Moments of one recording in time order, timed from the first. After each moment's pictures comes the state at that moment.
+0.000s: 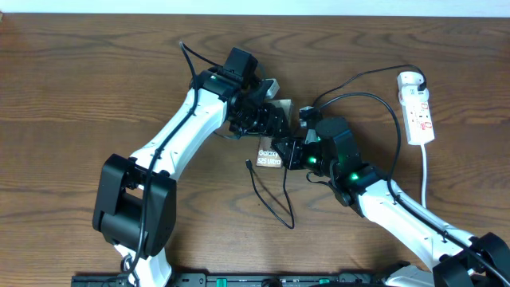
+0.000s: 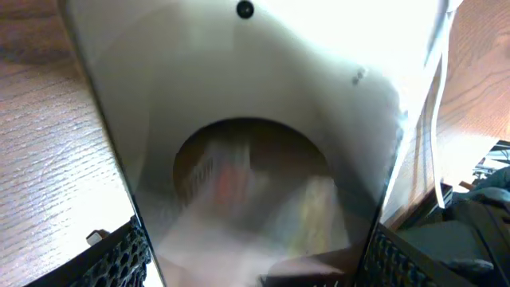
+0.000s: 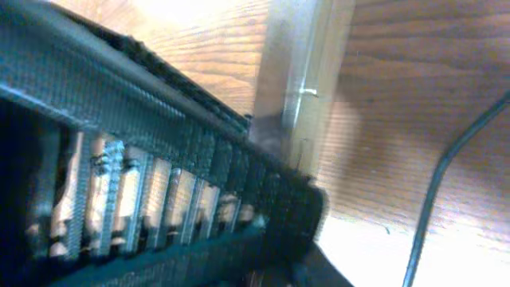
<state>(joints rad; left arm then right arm) -0.44 1.90 1.50 -0.88 0.59 -0.22 0.52 1.42 0.67 0.12 -0.34 0.68</state>
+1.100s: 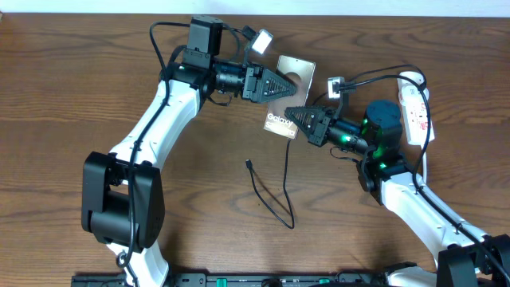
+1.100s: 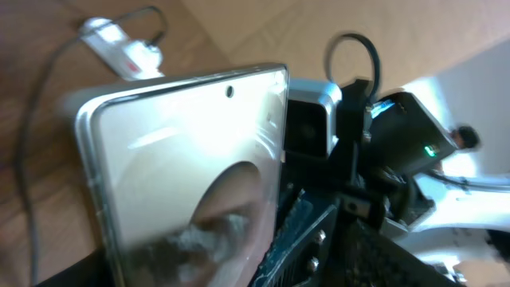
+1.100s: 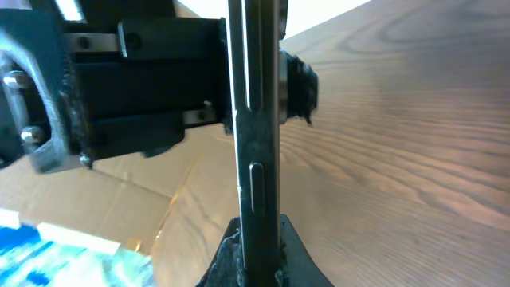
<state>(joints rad) -0.29 1.90 1.50 -0.32 1.35 -0.22 0.26 1.43 0.67 0.55 -0.81 0.76</state>
